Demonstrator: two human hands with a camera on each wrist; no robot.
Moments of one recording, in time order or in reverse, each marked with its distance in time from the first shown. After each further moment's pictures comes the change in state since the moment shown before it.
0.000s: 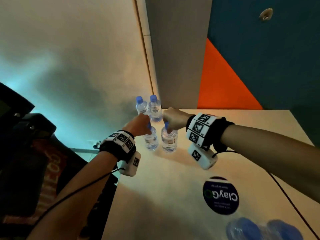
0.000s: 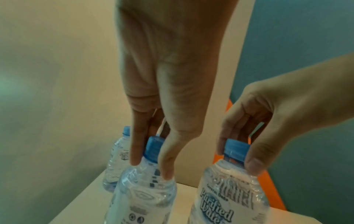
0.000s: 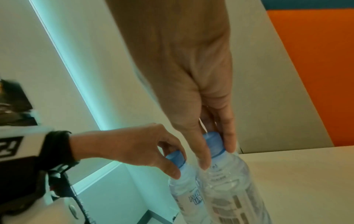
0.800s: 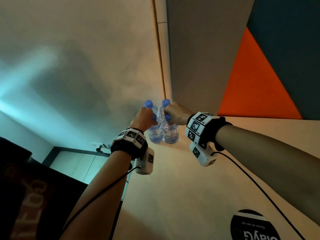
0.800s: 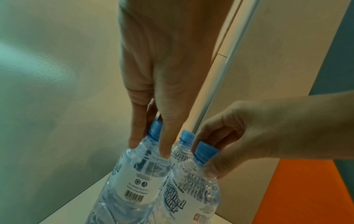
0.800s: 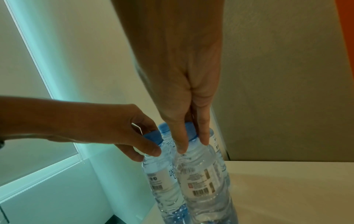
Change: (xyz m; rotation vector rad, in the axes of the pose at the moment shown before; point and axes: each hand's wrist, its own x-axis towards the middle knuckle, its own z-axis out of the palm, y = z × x) left_hand 0.112 -0.065 0.017 -0.163 0.109 -0.177; right_hand 0.152 0.036 0.016 0.023 0.125 0.013
